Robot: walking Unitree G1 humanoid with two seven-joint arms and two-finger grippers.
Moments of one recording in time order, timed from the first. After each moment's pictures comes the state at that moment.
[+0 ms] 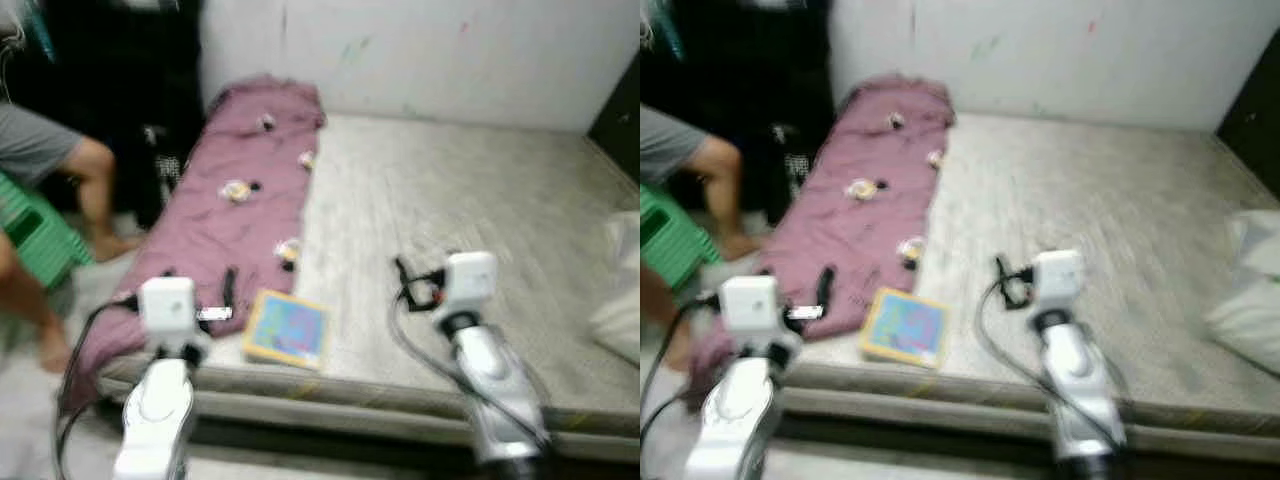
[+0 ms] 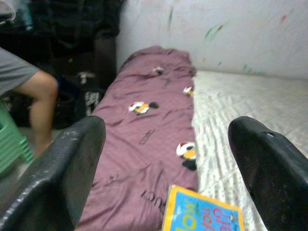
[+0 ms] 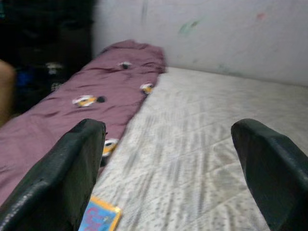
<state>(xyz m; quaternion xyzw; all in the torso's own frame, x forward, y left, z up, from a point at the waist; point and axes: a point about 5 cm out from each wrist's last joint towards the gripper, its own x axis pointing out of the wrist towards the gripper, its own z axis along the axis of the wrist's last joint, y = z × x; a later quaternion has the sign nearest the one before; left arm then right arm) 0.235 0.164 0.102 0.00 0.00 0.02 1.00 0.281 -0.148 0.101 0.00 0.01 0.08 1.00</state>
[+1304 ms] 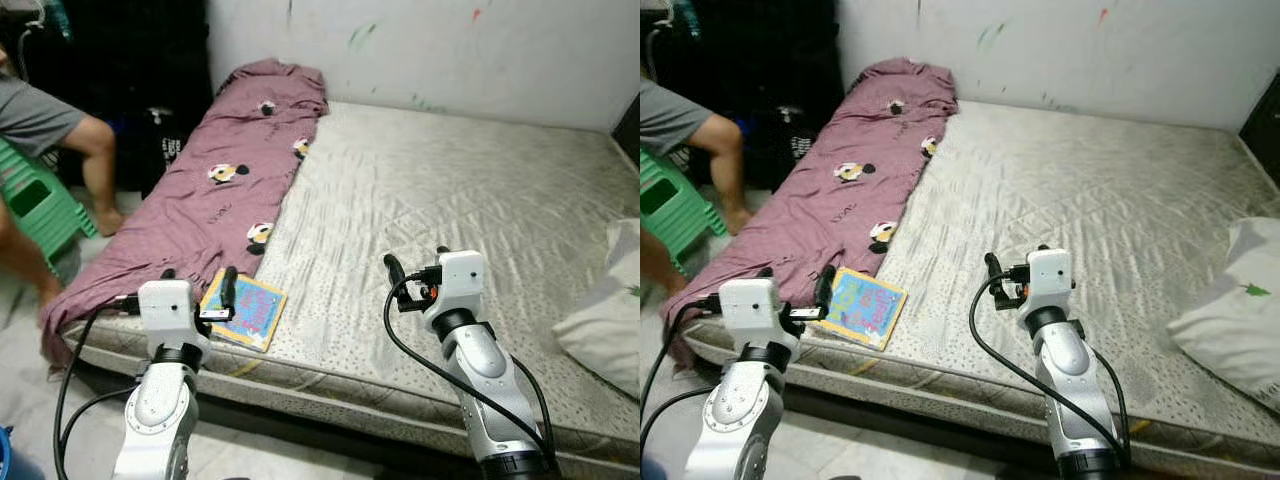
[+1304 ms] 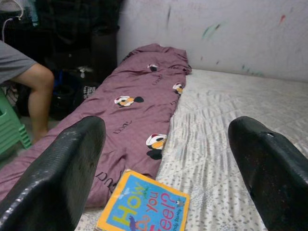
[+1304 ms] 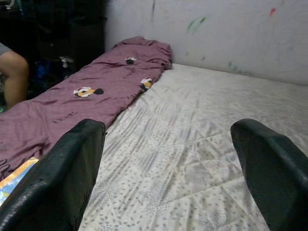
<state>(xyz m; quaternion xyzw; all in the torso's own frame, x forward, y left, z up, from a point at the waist) 0.236 0.159 0.105 -0.01 -0.01 0.01 1.00 0.283 -0.151 0.103 -0.01 0.01 0.08 1.00</state>
